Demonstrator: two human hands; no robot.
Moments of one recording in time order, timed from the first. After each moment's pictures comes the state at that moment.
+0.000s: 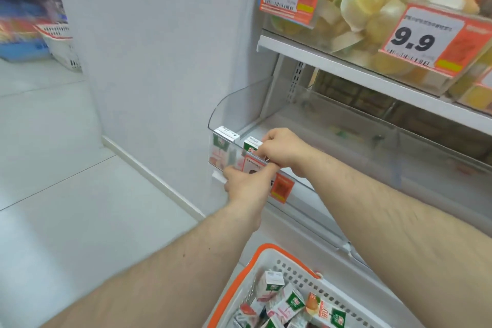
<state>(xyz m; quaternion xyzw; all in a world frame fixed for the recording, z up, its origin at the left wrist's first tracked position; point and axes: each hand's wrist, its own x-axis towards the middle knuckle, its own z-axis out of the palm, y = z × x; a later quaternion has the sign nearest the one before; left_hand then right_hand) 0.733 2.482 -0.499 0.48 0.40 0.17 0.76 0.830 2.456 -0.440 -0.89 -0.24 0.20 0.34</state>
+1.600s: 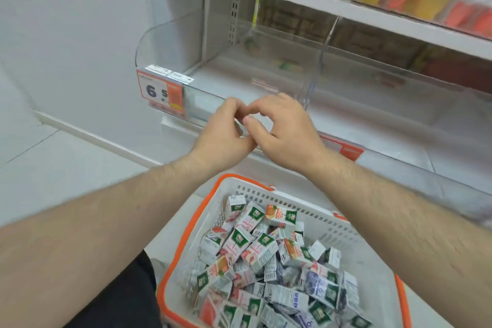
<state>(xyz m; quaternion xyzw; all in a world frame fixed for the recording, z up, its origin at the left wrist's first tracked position) 0.692 2.422 -0.493 0.83 0.05 0.22 0.51 0.746 2.295 -0.460 -0.83 -0.46 -0.17 0.28</state>
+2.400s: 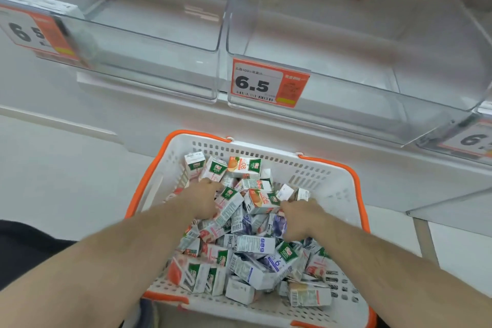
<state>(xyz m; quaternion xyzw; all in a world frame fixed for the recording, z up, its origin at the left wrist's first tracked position) 0.683 2.346 -0.721 0.94 0.00 -0.31 0.13 0.704 2.094 -0.695 -0.89 -0.20 0.39 -0.11</state>
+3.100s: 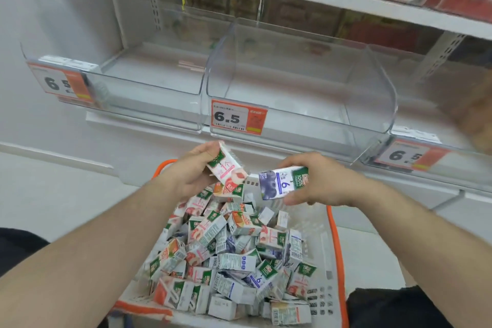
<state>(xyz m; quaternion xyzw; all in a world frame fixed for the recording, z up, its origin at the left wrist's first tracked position) 0.698 2.322 -0.572 0.49 0.16 -0.14 0.85 0.705 2.063 -0.489 -0.92 -0.20 0.23 0.26</state>
